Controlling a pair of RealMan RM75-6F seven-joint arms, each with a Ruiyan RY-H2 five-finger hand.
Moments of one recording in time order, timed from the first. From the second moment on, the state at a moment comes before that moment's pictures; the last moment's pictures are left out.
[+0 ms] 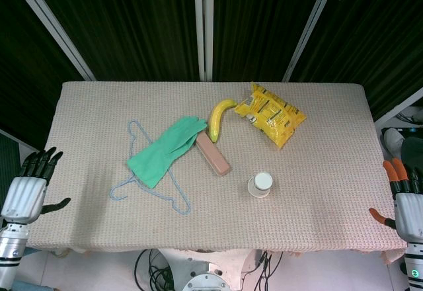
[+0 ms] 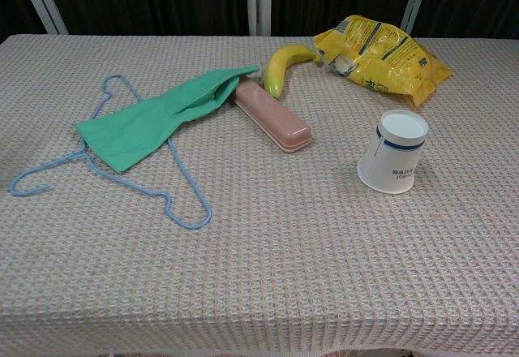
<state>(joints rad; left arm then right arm) -0.17 -1.11 -0.05 -1.62 1.51 1.44 0.05 0.01 -1.08 0.08 -1.69 -1.45 1.53 -0.16</state>
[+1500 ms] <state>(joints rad) -0.18 -1.10 -0.06 -1.62 1.50 1.44 0.05 0.55 -1.34 0.15 -1.93 -1.15 1.00 -1.24</state>
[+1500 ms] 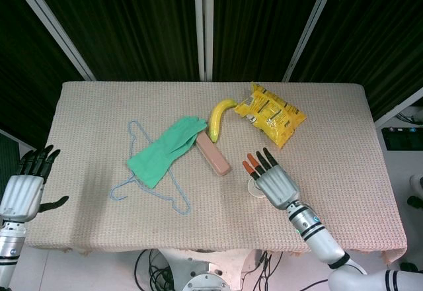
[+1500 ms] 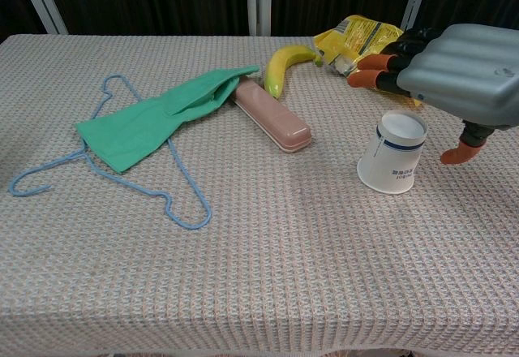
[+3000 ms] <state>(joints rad) -0.19 -1.11 -0.06 -1.61 1.49 1.41 0.05 0.50 -1.35 0.08 -1.64 -1.32 1.07 0.36</state>
